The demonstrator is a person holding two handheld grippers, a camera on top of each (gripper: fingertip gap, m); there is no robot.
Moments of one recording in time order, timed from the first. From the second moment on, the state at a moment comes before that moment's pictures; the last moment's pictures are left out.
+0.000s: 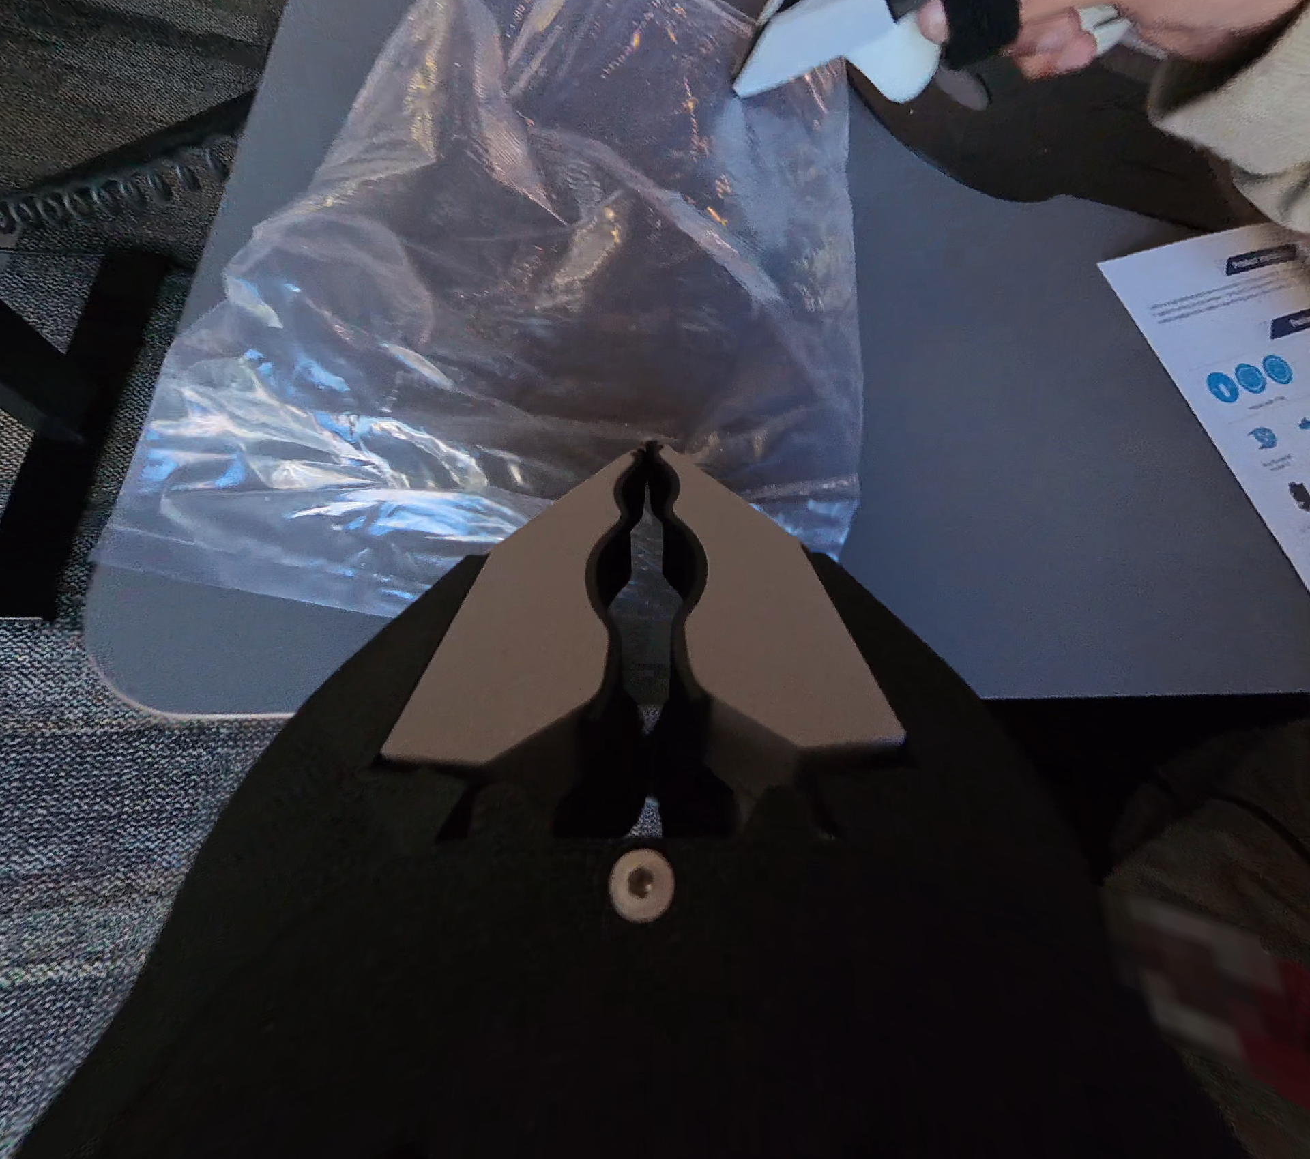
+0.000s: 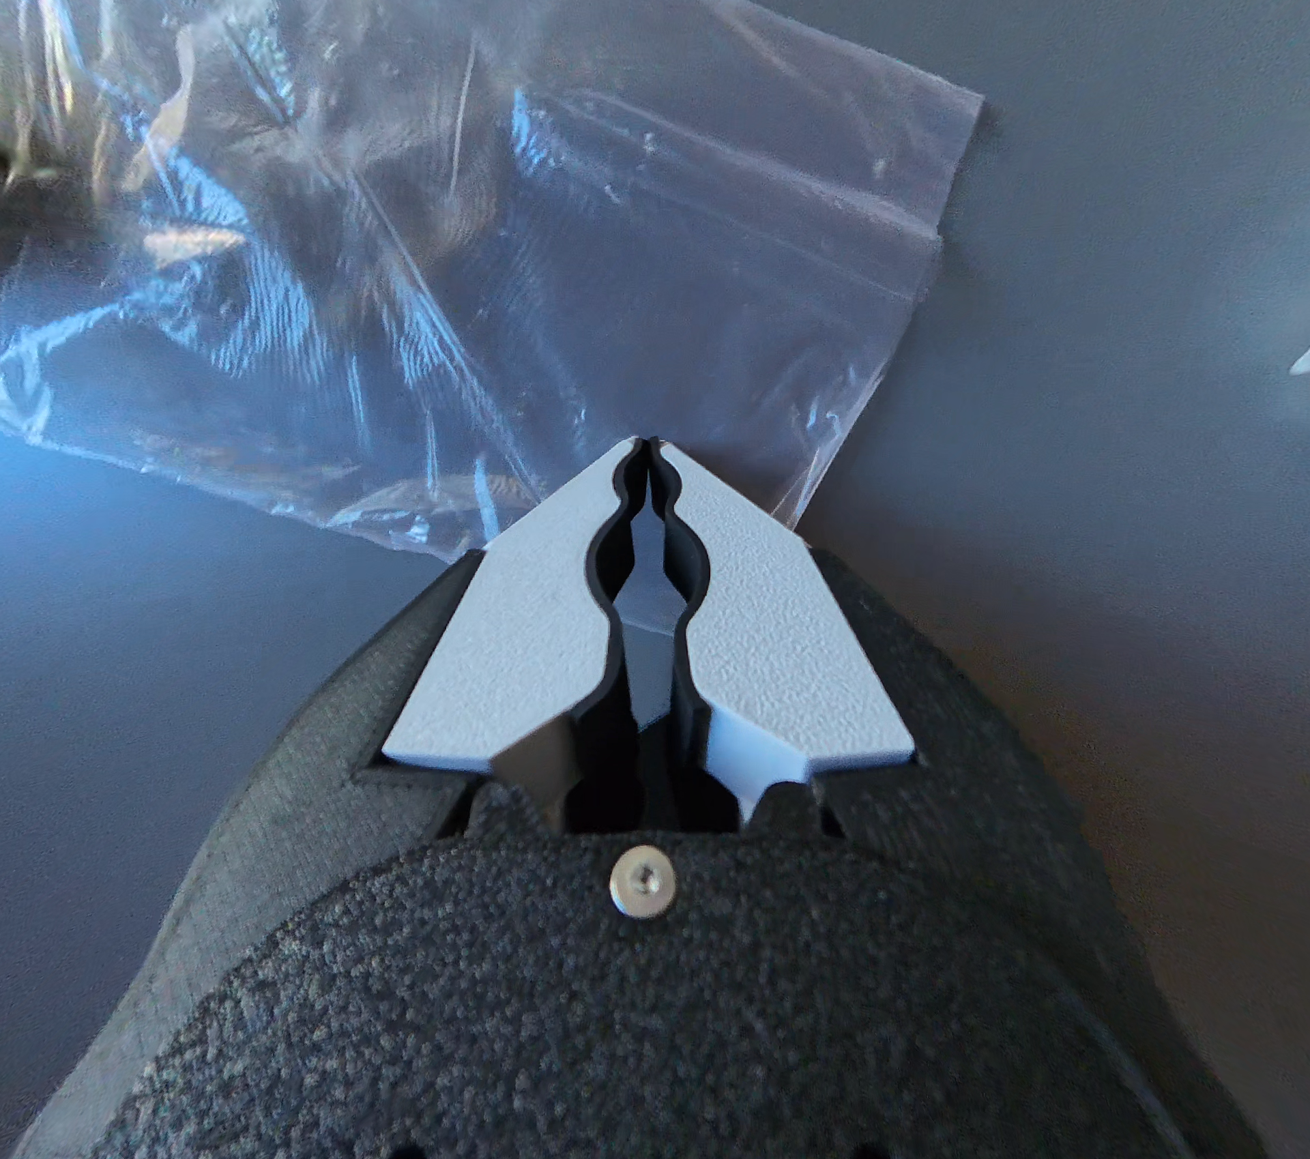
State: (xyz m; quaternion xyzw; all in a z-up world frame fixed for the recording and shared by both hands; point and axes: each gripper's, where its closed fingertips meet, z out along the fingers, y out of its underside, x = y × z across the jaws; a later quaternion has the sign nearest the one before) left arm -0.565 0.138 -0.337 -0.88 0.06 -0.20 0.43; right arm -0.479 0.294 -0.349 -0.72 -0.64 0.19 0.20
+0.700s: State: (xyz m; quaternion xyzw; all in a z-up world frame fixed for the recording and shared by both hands) left arm -0.368 0.314 -0.329 -0.90 0.23 -0.21 0.30; right arm -0.126 0.282 -0.337 -0.84 -0.46 0.26 0.14
